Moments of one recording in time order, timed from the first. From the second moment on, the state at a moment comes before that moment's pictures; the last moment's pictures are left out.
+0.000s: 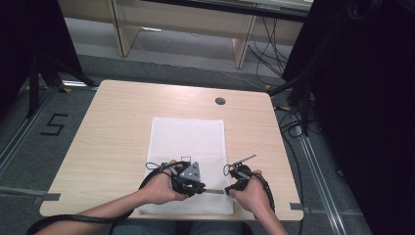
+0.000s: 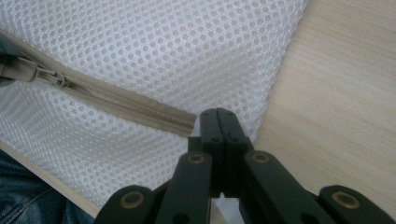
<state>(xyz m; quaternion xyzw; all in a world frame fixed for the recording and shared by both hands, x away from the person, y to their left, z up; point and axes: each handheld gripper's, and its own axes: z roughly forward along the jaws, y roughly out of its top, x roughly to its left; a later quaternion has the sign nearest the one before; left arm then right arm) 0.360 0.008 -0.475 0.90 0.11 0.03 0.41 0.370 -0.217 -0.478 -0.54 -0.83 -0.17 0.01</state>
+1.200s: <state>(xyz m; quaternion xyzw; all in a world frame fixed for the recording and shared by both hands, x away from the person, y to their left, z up) 0.359 0.026 -0.473 0.90 0.12 0.03 0.41 0.370 -0.217 -0.479 -0.53 -0.83 -0.17 0.01</state>
